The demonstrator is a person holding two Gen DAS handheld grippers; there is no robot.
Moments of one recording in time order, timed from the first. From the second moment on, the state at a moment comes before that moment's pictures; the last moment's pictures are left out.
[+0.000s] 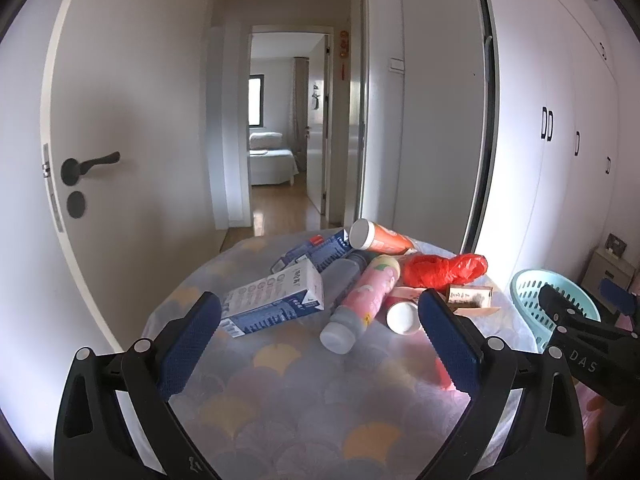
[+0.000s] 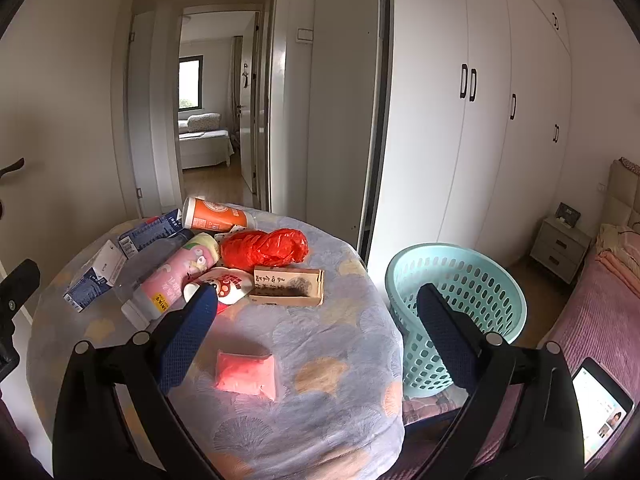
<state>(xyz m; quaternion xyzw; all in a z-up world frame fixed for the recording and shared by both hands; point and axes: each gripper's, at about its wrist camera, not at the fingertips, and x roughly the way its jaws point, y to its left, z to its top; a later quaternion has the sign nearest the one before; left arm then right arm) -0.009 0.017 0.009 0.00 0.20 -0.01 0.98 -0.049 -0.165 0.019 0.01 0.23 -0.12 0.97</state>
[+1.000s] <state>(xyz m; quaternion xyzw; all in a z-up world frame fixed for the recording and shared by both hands) -0.004 0.038 0.006 -0.03 0.19 0.00 0.98 -0.045 -0.165 0.017 0.01 0.23 -0.12 0.97</state>
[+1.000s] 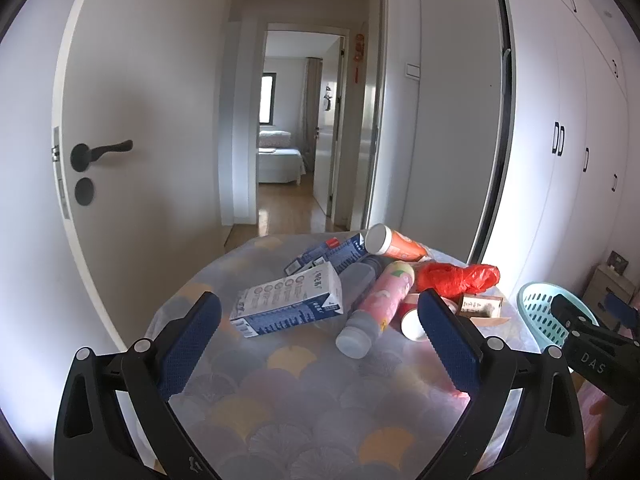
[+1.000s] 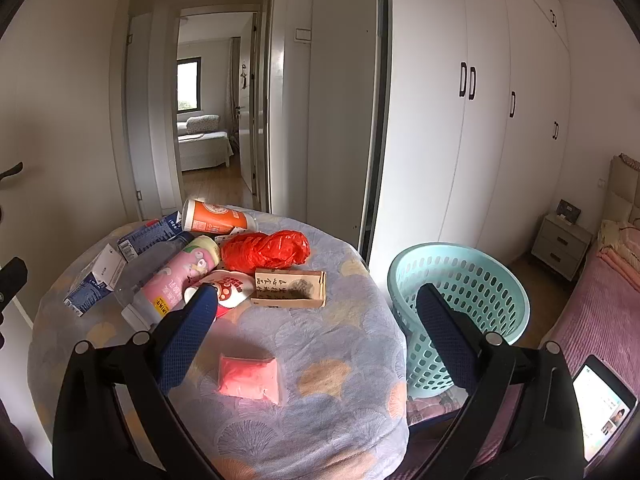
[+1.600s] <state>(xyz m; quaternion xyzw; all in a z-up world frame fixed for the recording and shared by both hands) 0.015 0.081 -0.003 -0.03 0.22 0.00 0.97 -0.039 -0.174 0.012 0.03 0.24 -0.12 0.96</state>
